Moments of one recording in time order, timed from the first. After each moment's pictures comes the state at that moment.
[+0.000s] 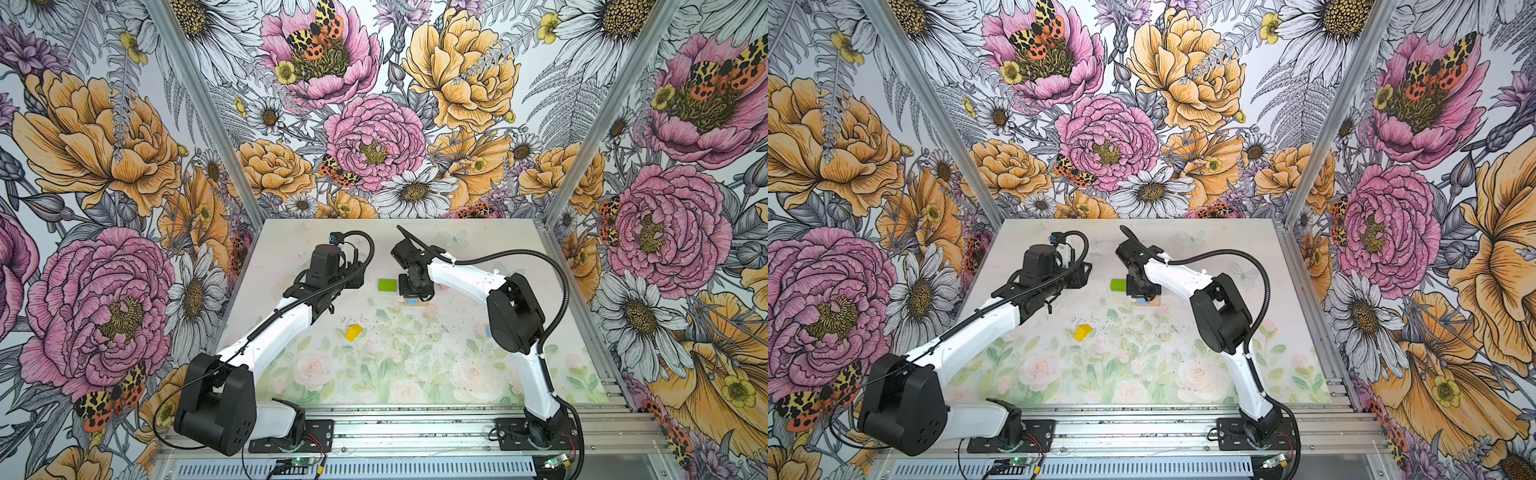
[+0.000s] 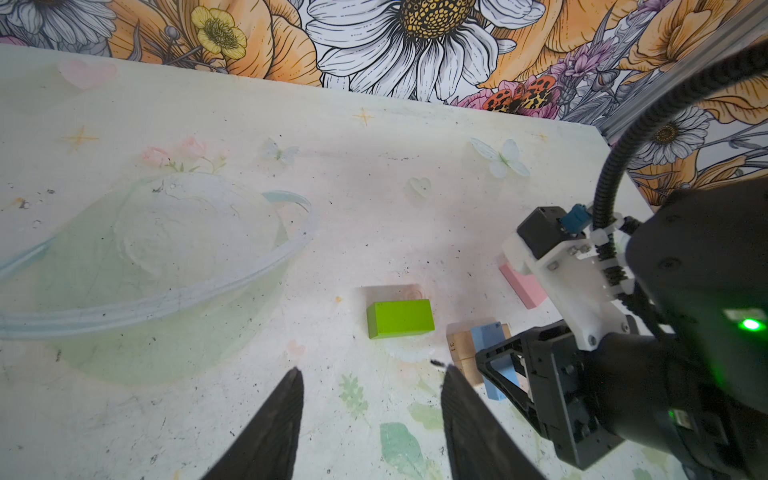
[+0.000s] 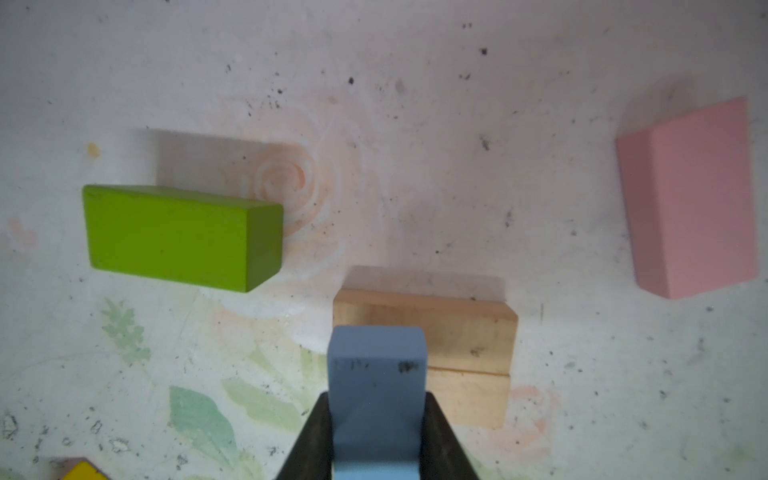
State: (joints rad) left arm -0.35 1.34 0.92 -0.14 0.04 -0.32; right arm 0.68 2.20 1.83 -0.95 0.06 0.62
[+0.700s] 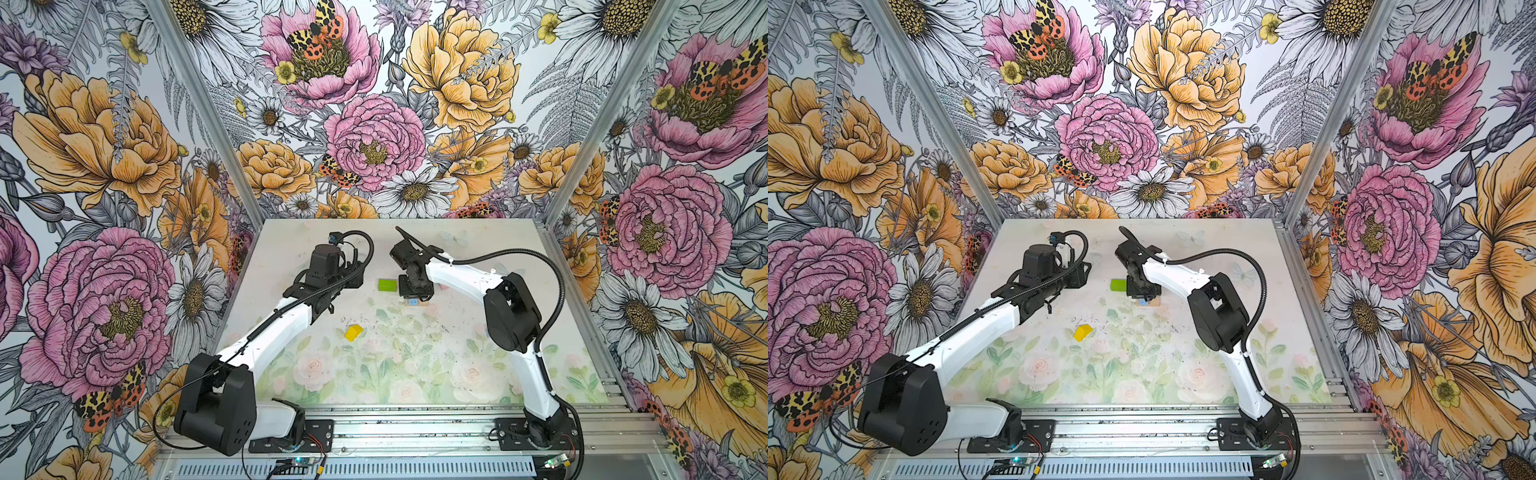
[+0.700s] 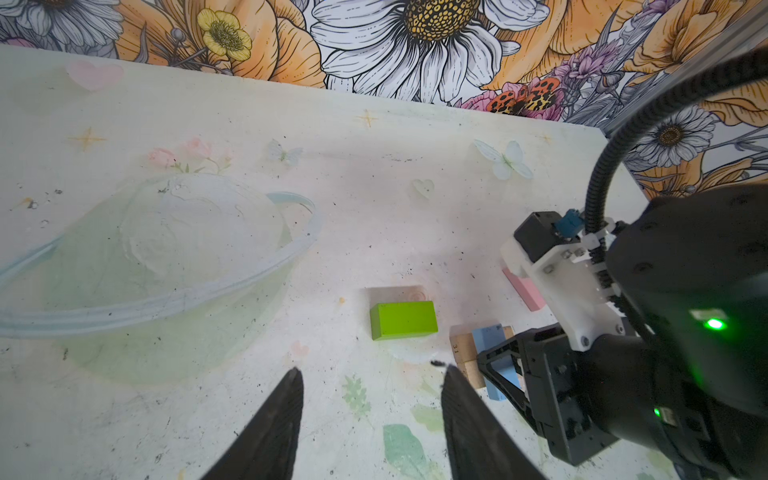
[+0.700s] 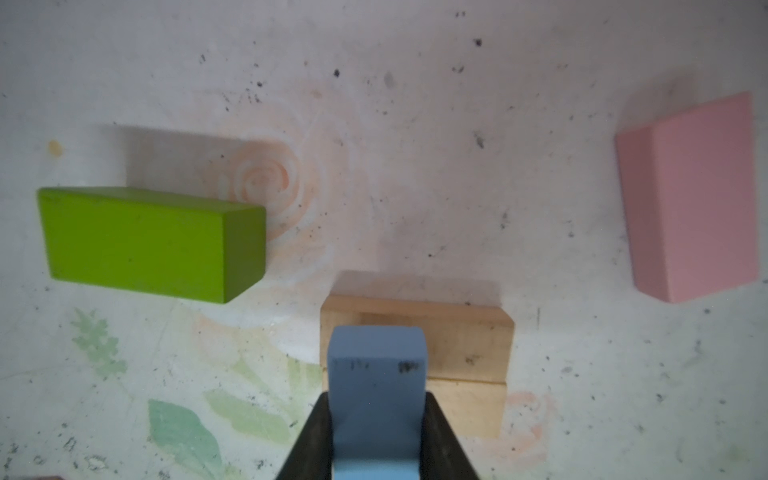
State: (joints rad) left arm -0.34 1.34 0.92 -0.14 0.03 -0.32; right arm 0.68 2.22 1.85 -0.97 0.08 0.62
